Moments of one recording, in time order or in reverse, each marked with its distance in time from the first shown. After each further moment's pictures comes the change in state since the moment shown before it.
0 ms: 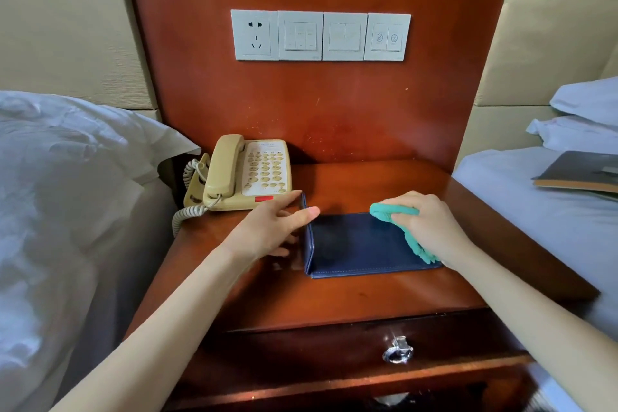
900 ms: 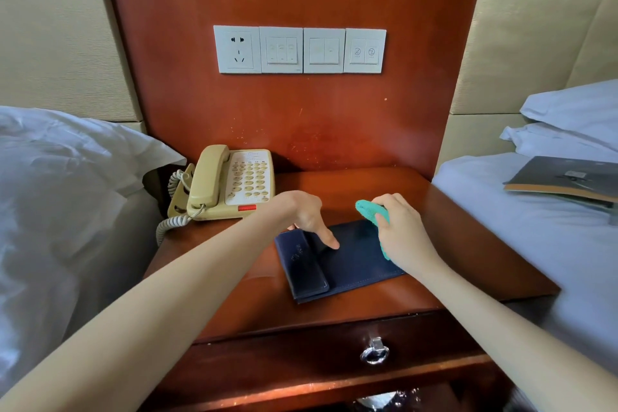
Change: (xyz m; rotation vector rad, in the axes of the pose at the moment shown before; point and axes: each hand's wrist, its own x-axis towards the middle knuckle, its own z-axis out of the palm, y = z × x) left_hand 0.070 0.061 0.043 0.872 -0.417 -0.122; right_hand -0.010 -0.004 0.009 -0.232 0.165 -0.107
